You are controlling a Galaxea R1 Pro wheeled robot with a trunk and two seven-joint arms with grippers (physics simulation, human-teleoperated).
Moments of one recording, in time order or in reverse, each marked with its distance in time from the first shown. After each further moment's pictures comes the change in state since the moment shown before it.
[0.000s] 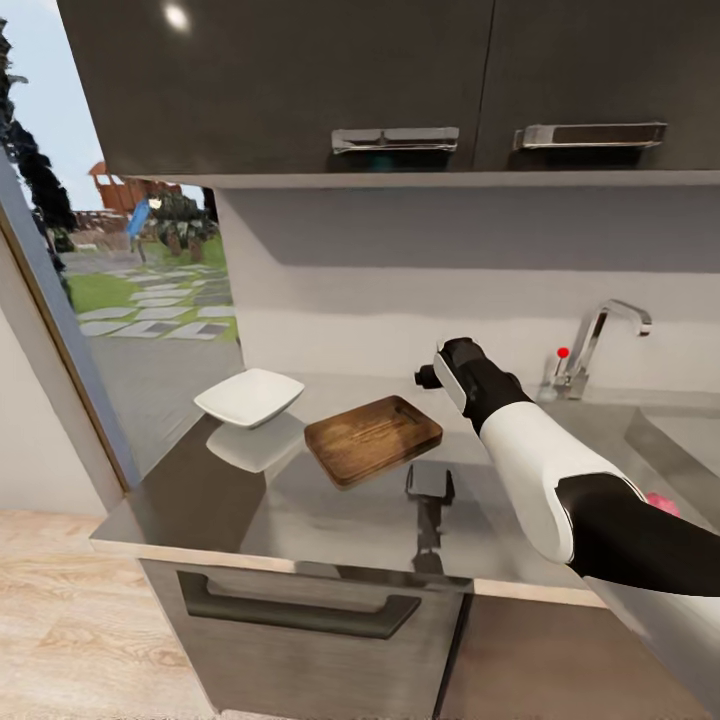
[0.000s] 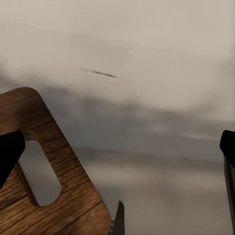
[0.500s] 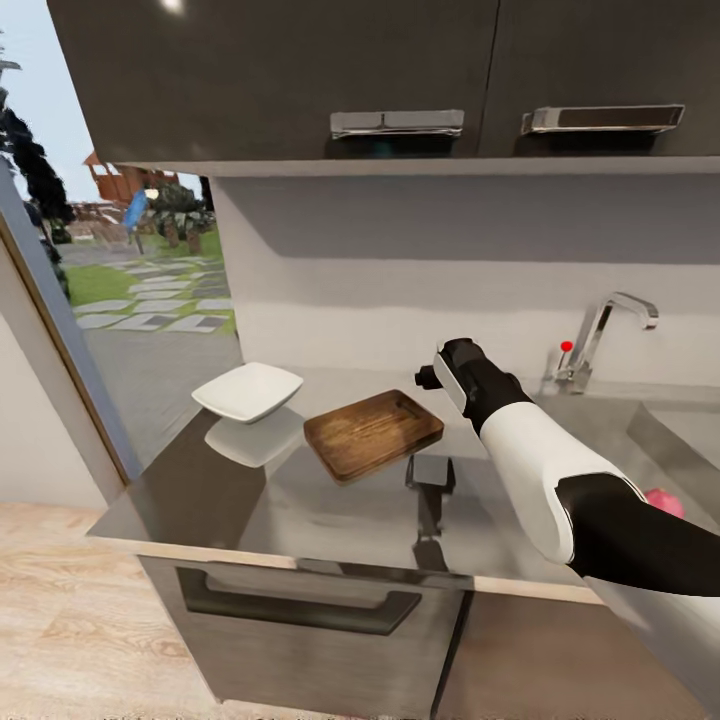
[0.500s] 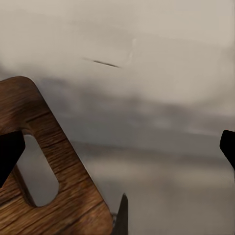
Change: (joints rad) left arm 0.000 0.000 0.000 0.000 0.000 0.000 0.000; right arm 0.000 0.000 0.001 0.002 0.000 -0.001 0.000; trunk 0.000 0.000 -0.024
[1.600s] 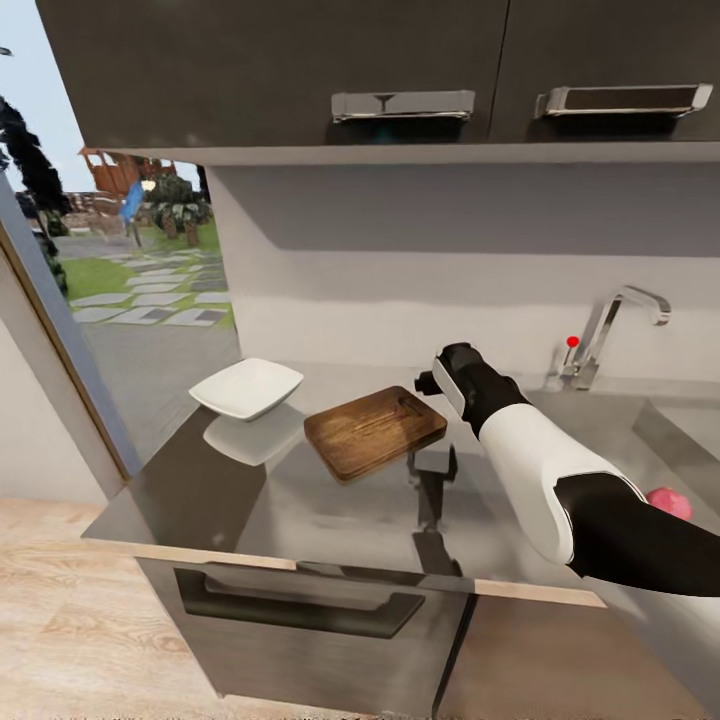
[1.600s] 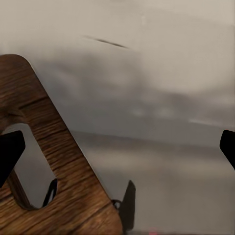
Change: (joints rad) left arm 0.000 0.000 0.000 0.001 0.001 0.000 0.000; right arm 0.000 0.001 0.001 0.035 0.003 0.000 0.001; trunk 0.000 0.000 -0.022
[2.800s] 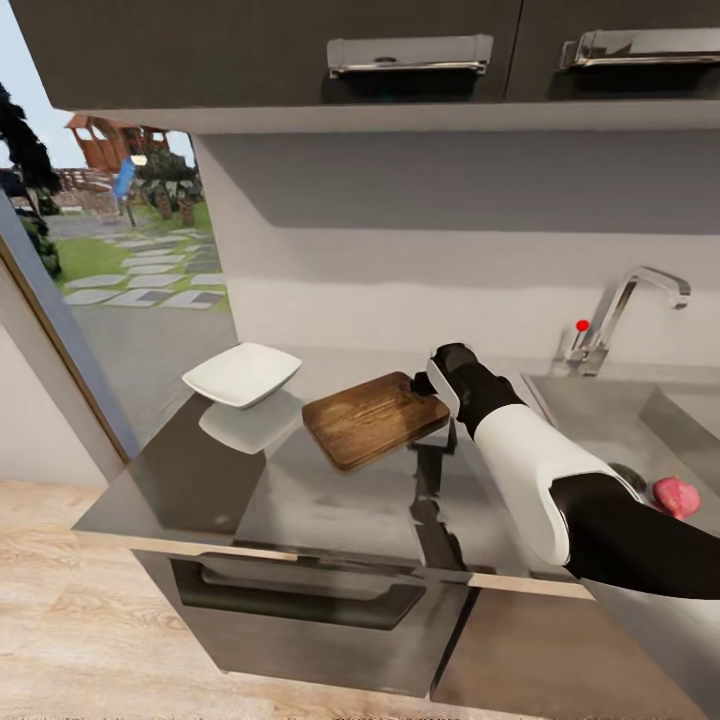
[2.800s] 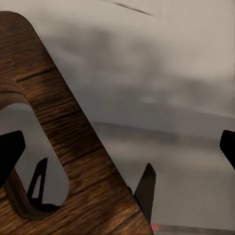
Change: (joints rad) left arm 0.000 0.000 0.000 0.006 -0.001 -0.001 0.000; right arm 0.000 0.016 0.013 0.001 0.002 0.001 0.000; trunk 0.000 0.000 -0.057
